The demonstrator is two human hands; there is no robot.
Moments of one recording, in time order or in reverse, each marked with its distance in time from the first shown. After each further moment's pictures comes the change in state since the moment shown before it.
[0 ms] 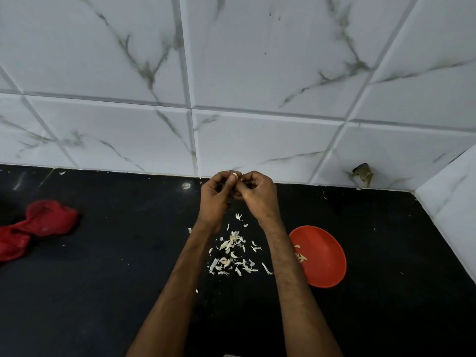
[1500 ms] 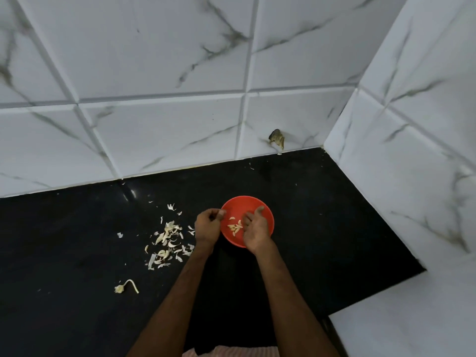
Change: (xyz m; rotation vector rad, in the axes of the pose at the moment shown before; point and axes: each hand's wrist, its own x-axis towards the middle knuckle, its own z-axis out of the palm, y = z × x) left_hand -0.062 -0.171 0.094 0.583 -0.129 -0.265; right_hand -0.081 0.129 -0.151 0.766 0.412 0.781
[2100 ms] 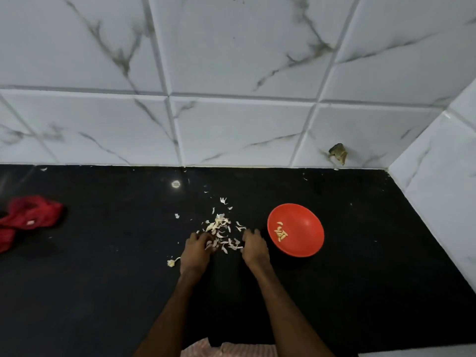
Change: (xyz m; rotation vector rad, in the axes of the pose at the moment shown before) left_hand -0.042 -0.099 -0.142 0.717 0.067 -0.011; right_hand 0.012 0.114 0.045 -1.876 -0.027 -0.591
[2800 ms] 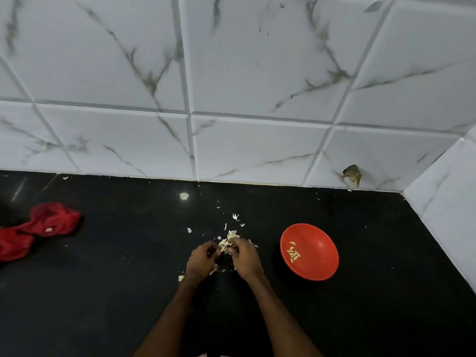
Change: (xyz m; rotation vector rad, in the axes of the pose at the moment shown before) left_hand 0.025 -0.019 -0.021 -0.342 -0.034 -0.034; right_hand 0.023 -0.046 0.021 0.388 0.107 -0.263
